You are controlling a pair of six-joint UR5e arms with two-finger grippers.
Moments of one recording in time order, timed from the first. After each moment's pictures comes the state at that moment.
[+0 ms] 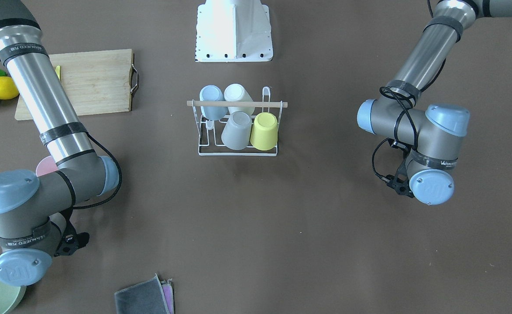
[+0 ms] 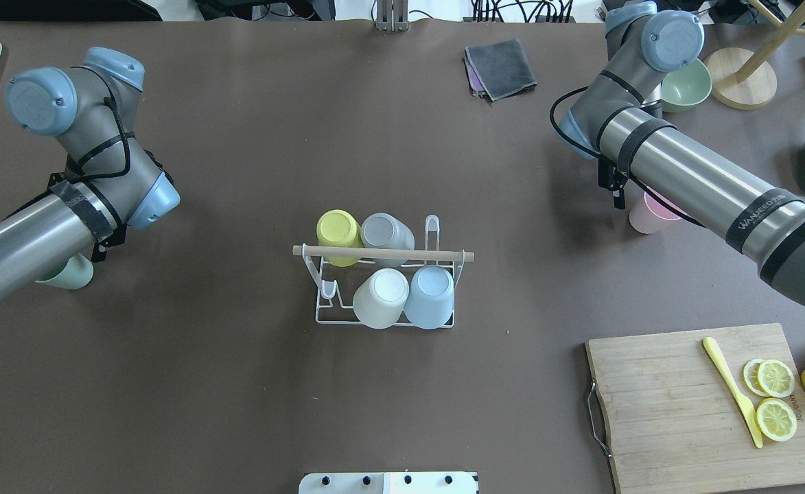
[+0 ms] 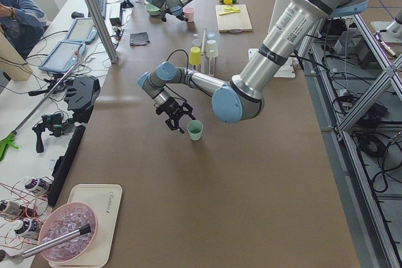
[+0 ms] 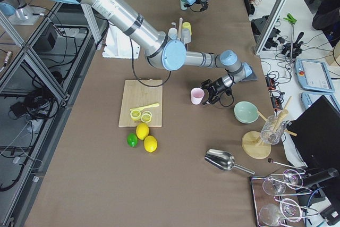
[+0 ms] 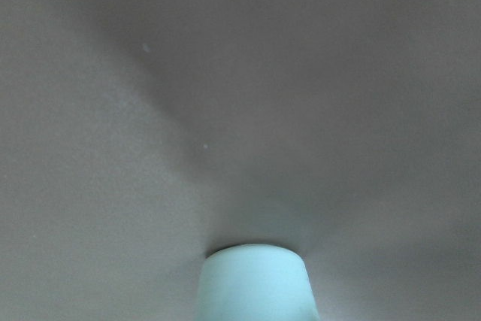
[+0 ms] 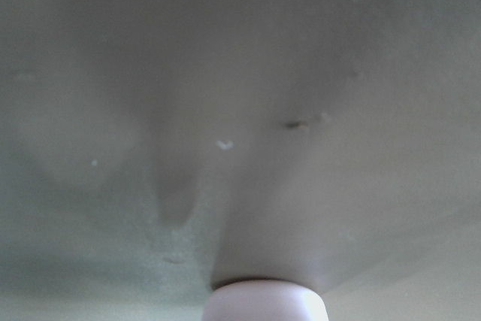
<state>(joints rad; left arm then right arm) -0.90 -2.23 -1.16 -0.80 -2.14 0.38 0.97 -0.58 0.53 -2.15 2.28 -0.32</state>
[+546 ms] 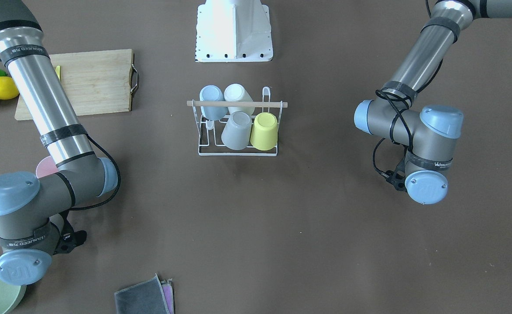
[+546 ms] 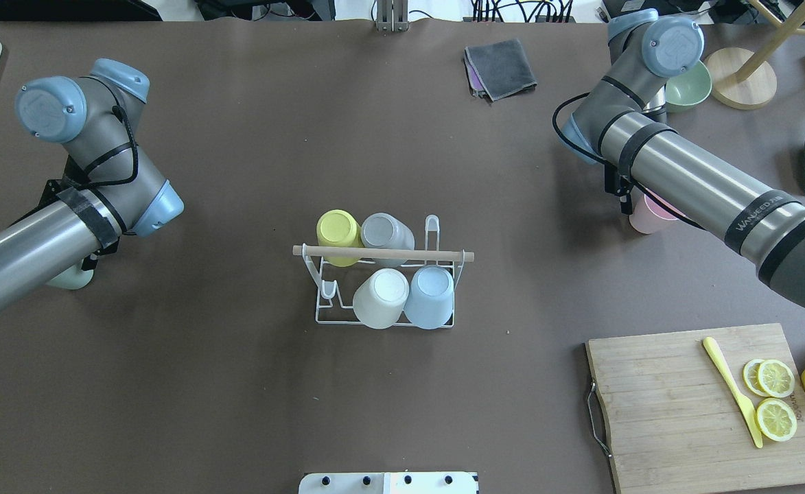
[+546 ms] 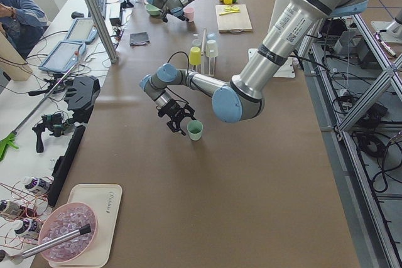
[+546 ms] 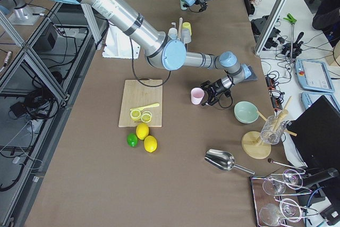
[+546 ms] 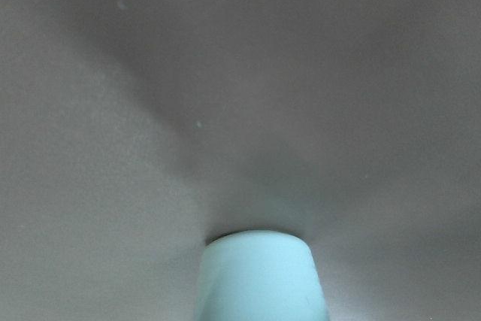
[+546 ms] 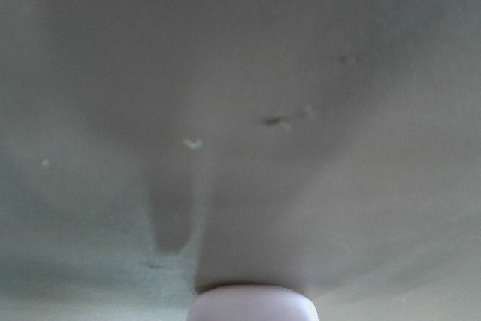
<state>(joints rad) -0.88 -2.23 -1.13 -0.79 -2.11 0.39 0.97 -0.58 0.51 -2.16 2.27 -0.35</state>
